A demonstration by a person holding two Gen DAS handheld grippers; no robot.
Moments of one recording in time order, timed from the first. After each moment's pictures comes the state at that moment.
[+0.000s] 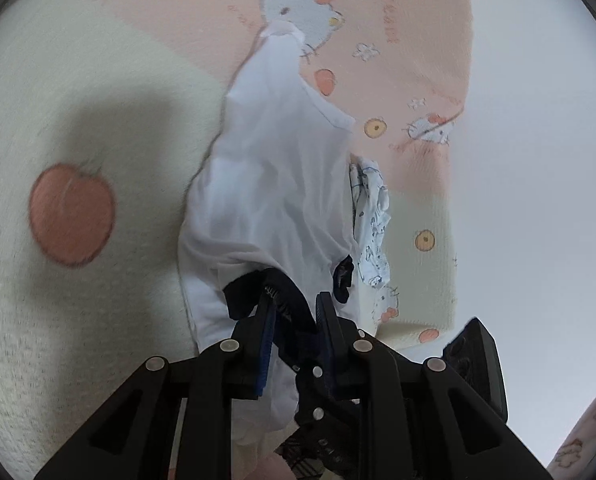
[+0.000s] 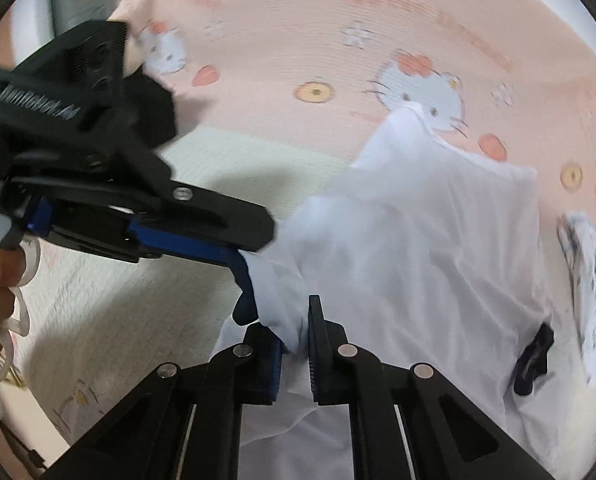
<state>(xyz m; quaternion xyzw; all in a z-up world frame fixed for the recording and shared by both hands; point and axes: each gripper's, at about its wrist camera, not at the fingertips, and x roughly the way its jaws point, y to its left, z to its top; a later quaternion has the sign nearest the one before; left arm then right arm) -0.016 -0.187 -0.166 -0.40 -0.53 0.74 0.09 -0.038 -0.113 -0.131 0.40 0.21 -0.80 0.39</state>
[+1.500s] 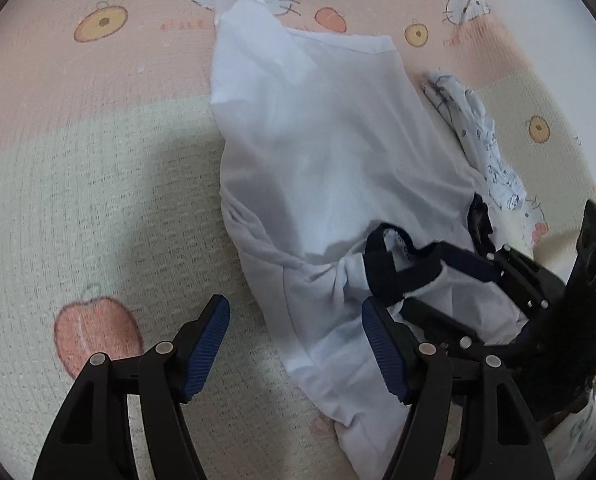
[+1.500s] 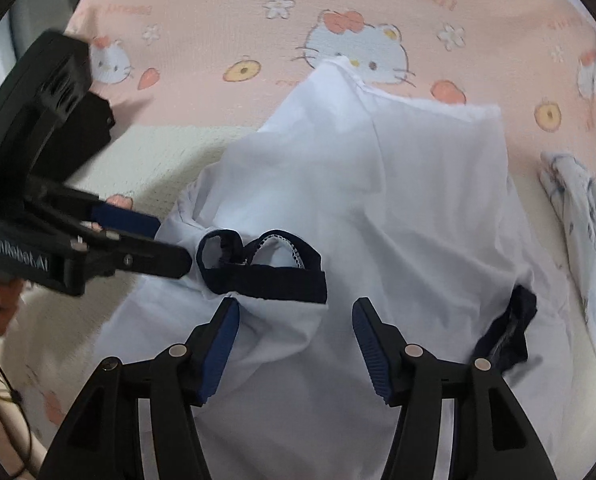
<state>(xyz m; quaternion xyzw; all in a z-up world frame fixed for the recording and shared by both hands) -0.074 -0.144 -0.184 -0.53 -0.23 0.82 0.00 -0.091 -0.059 -0.162 0.44 0.17 -0.81 0.35</state>
